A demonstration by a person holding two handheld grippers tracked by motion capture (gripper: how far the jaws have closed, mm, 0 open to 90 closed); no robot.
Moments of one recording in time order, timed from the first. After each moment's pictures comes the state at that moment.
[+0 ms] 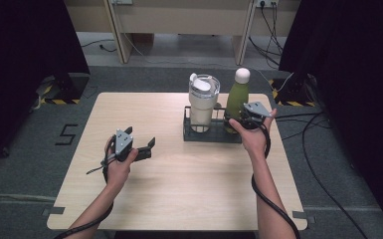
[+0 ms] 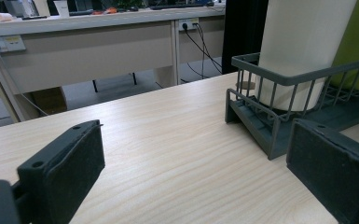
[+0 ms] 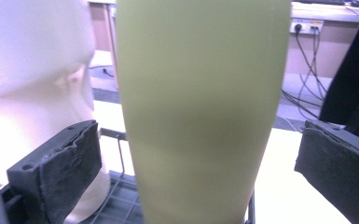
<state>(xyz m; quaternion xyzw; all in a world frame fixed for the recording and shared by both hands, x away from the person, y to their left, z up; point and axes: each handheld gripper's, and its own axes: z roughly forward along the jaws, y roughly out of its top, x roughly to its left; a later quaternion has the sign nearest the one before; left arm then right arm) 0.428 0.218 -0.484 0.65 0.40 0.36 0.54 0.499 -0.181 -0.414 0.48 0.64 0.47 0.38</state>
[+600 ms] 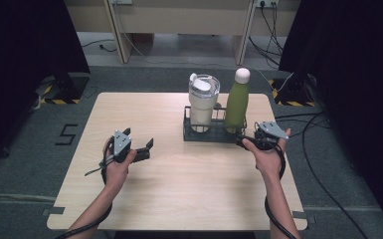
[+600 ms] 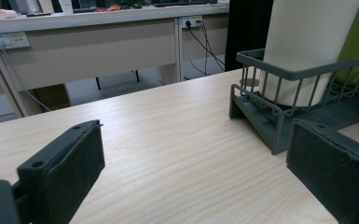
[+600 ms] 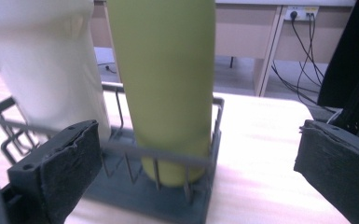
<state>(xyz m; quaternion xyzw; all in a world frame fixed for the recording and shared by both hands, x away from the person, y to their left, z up) 0.425 0.224 -0.487 0.65 0.41 0.36 0.53 0.440 -0.217 -0.435 0.50 0.63 0.47 0.37</state>
